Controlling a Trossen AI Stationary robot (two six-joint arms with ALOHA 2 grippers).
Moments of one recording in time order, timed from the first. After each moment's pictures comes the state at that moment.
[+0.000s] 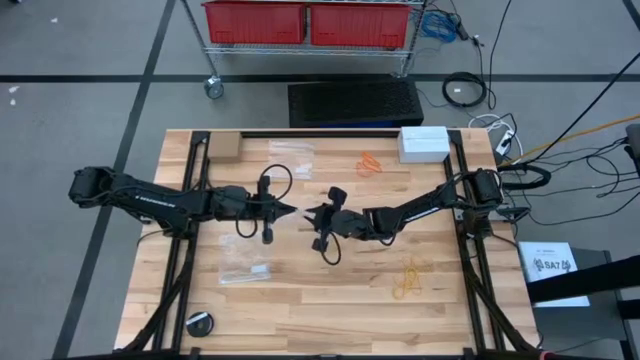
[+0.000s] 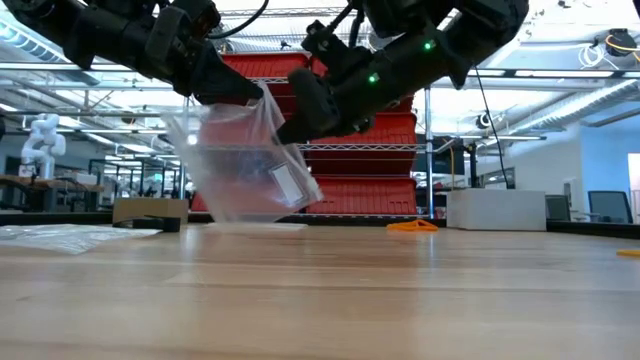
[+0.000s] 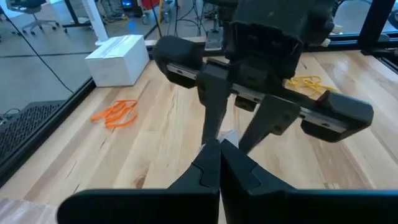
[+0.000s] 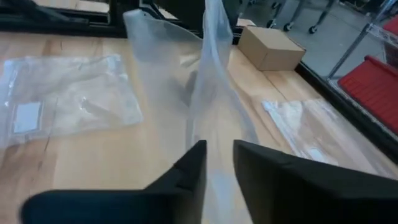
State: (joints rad) left arm -0.01 1.09 0.44 0.38 -0.12 0.06; right arm 0.12 1.90 1.04 0.43 0.50 0.04
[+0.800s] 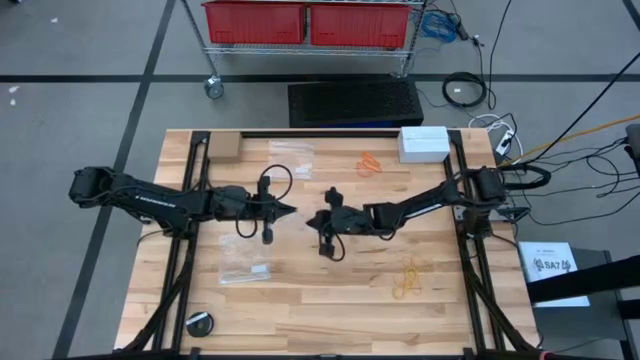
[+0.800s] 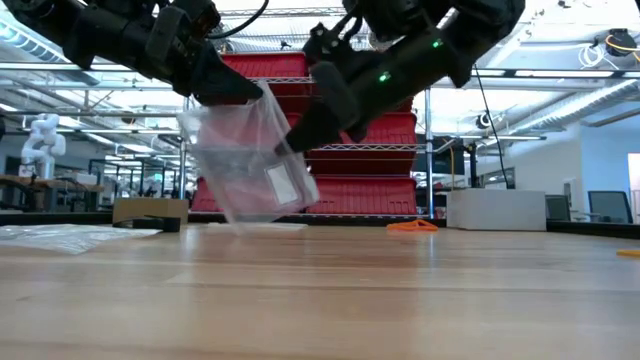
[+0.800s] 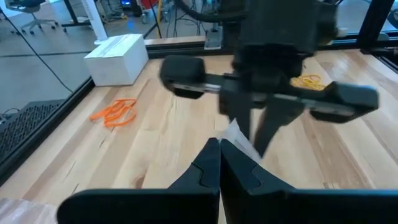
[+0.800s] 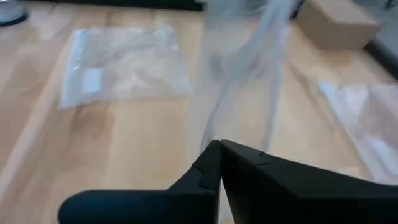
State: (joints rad) left arm -0.01 1.09 0.44 0.38 -0.12 0.06; right arm 0.11 1.86 1.04 0.27 0.25 0.05
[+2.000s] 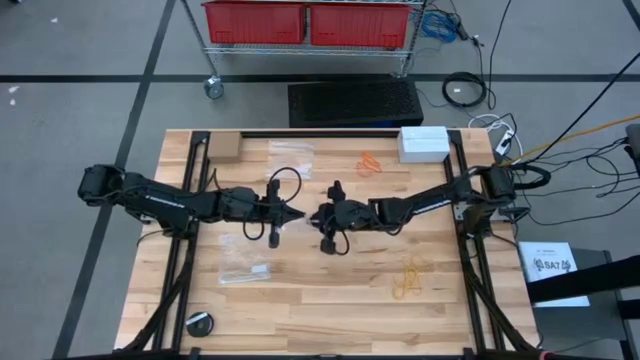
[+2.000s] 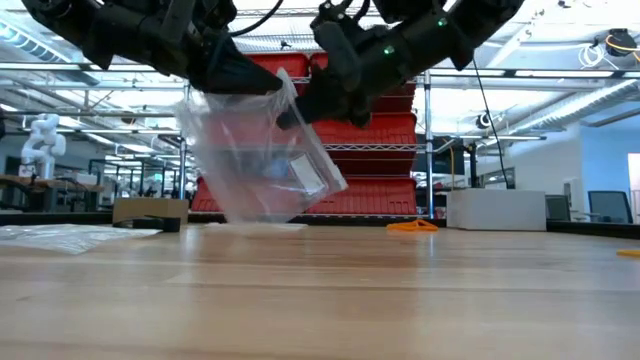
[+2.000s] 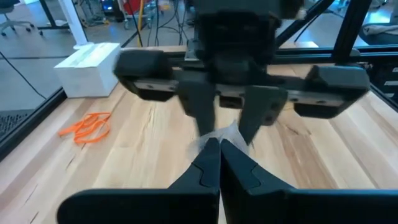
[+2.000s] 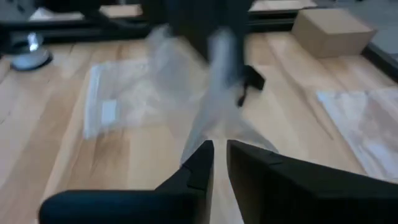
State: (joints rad) left arm -0.03 1.21 0.50 0.46 -0.05 0.03; right arm 0.08 1.79 1.04 0.29 0.21 0.13
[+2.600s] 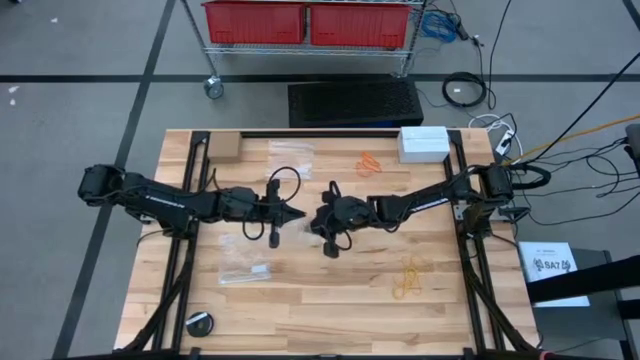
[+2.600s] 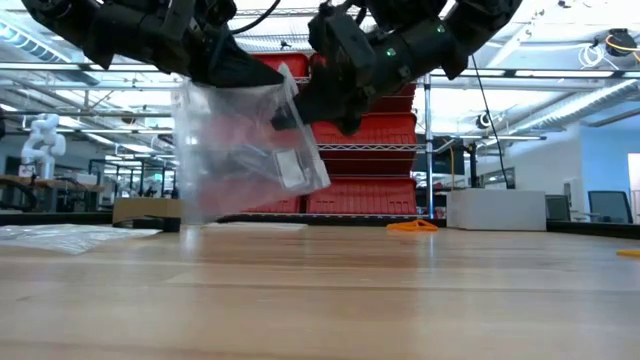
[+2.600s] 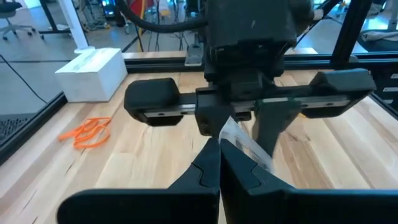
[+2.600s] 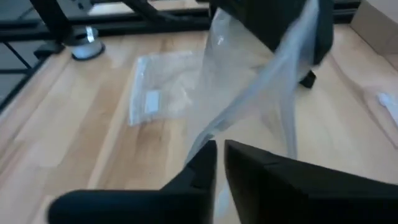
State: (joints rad) left arm -0.03 1.21 0.50 0.48 -0.05 0.03; right arm 0.06 1.80 1.05 0.27 0.01 0.10
